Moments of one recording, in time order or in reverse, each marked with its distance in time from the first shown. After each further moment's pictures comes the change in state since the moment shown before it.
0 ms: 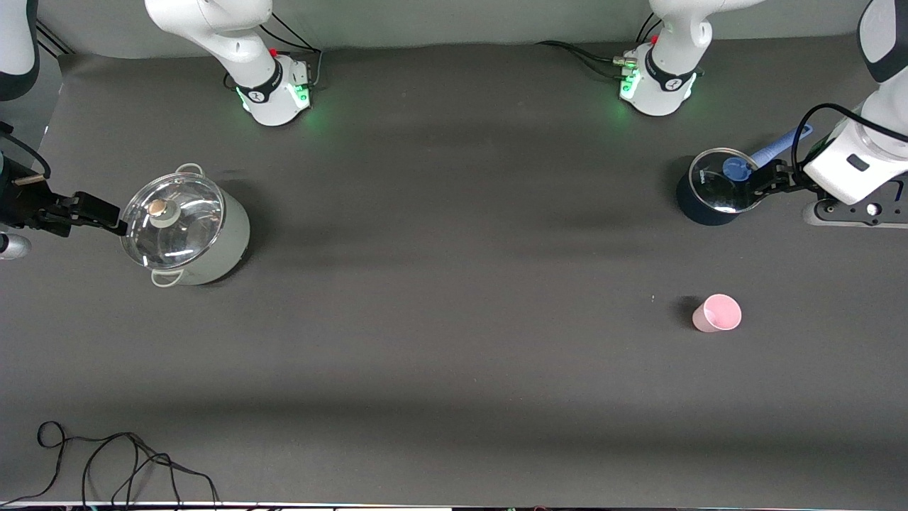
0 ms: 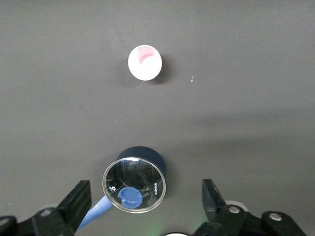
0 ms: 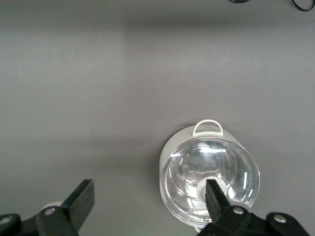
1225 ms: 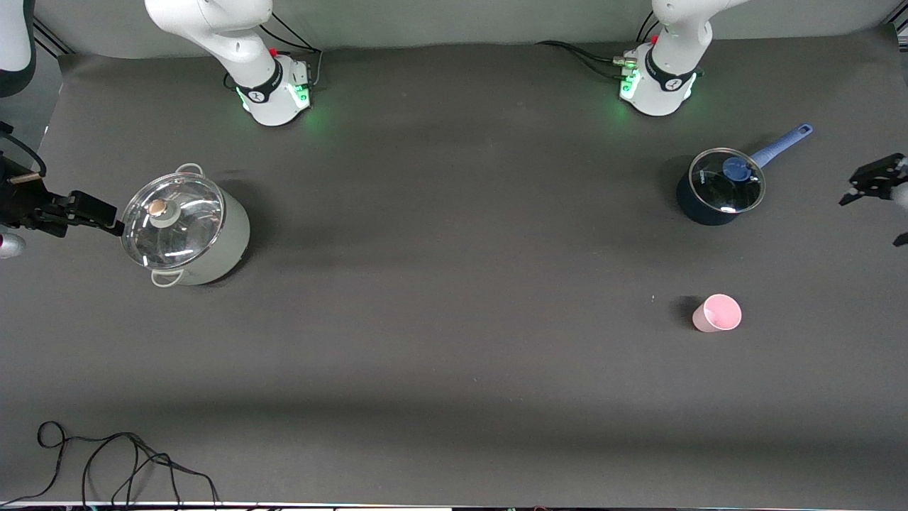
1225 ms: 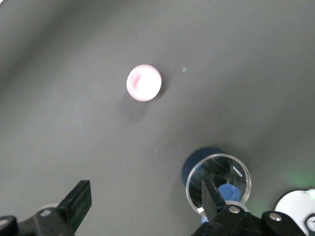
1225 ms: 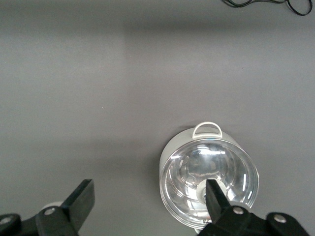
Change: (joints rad) left arm 0.278 0.157 0.034 0.141 -0.197 0.041 1.151; right arm 0.000 0.000 0.000 0.012 0.000 0.001 0.000
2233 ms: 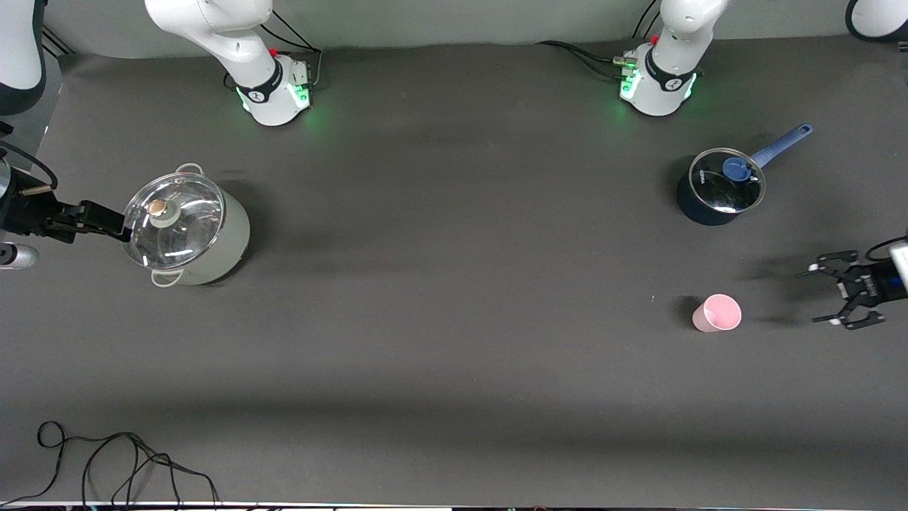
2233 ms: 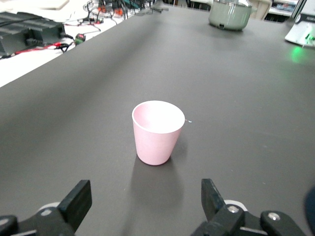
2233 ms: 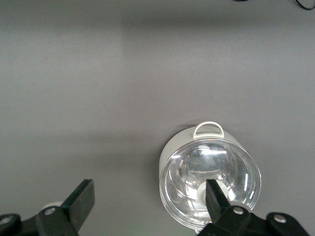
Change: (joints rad) left arm 0.317 0.750 -0.012 0.182 -0.652 0.001 1.064; right arm 0.000 0.031 0.001 0.003 0.000 0.001 0.000
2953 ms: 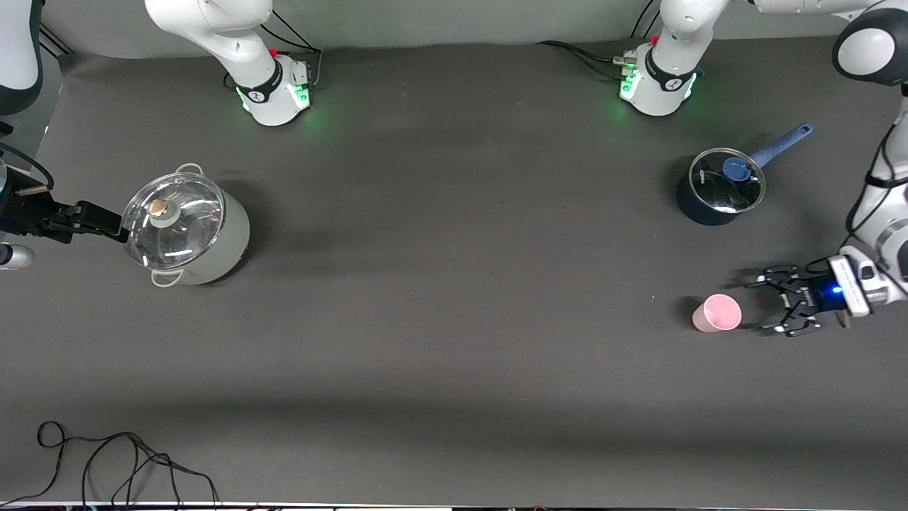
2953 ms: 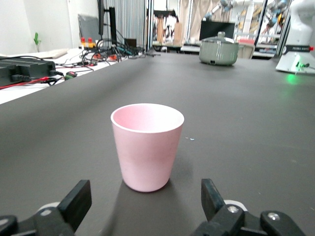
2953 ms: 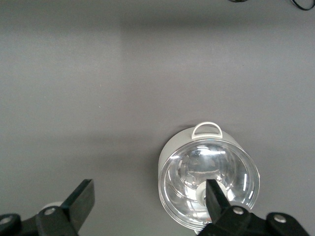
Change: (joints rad) left arm -0.016 0.187 -0.031 0.005 -0.143 -0.034 0.185; right arm -0.001 0.000 -0.005 0.003 0.000 0.000 0.000
